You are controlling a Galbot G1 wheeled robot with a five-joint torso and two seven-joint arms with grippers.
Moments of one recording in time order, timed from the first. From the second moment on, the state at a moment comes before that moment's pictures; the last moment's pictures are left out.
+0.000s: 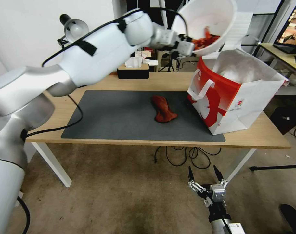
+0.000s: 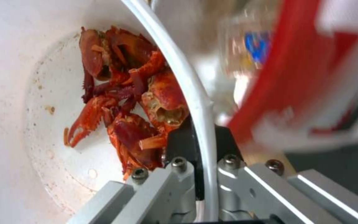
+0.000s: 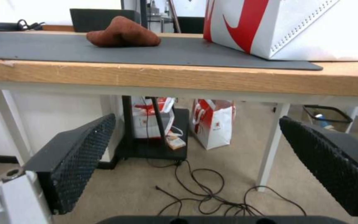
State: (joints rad) left arm -0.52 -1.38 0.75 -1.05 -0.11 -0.14 0.74; right arm -1.83 1.33 0.41 1.99 0.08 0.38 0.18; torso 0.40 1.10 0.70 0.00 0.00
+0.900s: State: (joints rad) left arm -0.55 -1.61 0.86 -0.86 -0.06 -0.22 0.81; right arm -1.84 1.31 0.42 1.98 0.12 0.41 0.17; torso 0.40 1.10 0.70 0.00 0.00
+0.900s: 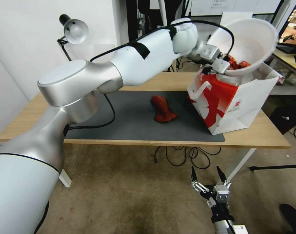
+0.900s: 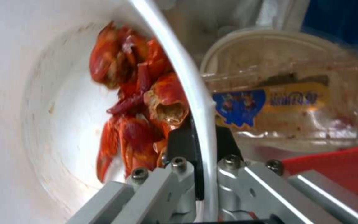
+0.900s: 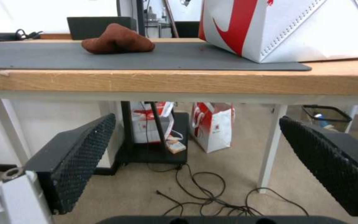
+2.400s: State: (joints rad) left arm -0.65 -1.36 0.93 -1.20 -0.33 -0.05 0.68; right arm -1.87 1.28 0.42 1.99 0.15 0.47 0.16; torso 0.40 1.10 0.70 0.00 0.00
